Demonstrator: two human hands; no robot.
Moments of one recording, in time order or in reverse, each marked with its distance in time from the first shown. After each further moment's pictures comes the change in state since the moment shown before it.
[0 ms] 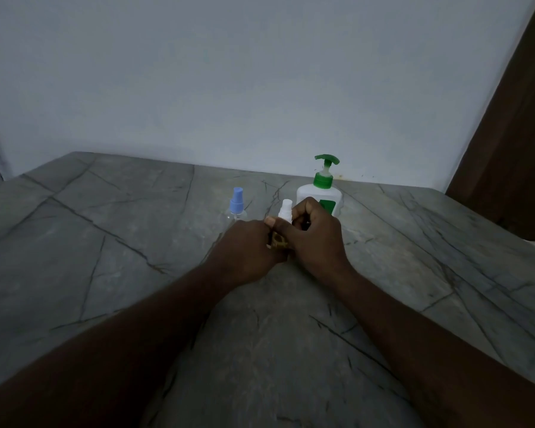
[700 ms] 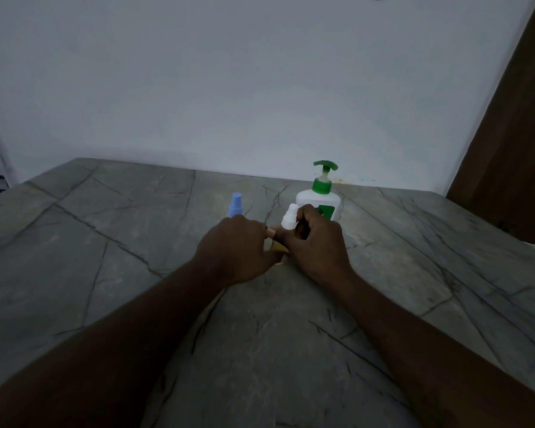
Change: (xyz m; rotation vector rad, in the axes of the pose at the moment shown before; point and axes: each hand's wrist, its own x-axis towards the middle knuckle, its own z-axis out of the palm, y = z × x) left_hand 0.007 -0.014 -0.012 0.394 0.095 0.111; right_hand 0.001 0.011 -0.004 -0.152 -0.042 -0.034
